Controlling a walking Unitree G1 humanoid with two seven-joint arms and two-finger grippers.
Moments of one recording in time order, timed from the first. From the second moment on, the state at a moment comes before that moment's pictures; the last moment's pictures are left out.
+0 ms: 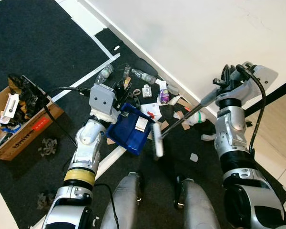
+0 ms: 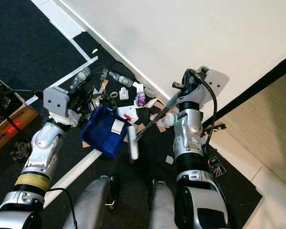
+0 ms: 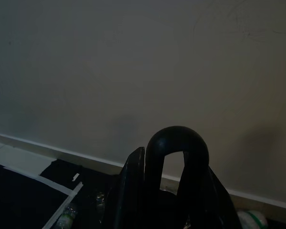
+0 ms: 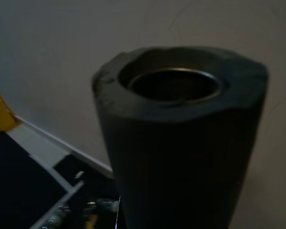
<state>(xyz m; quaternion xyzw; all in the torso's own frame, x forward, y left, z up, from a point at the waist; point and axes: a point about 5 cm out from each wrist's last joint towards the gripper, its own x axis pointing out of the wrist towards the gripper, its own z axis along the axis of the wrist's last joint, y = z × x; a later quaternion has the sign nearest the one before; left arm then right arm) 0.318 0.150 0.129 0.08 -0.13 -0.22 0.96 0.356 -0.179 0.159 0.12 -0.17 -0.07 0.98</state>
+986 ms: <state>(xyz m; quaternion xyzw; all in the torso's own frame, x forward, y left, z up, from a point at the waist) 0.298 0.157 0.108 0.07 -0.08 -0.21 0.97 0.358 -0.154 0.124 0.06 -0.05 -0.06 1.00</state>
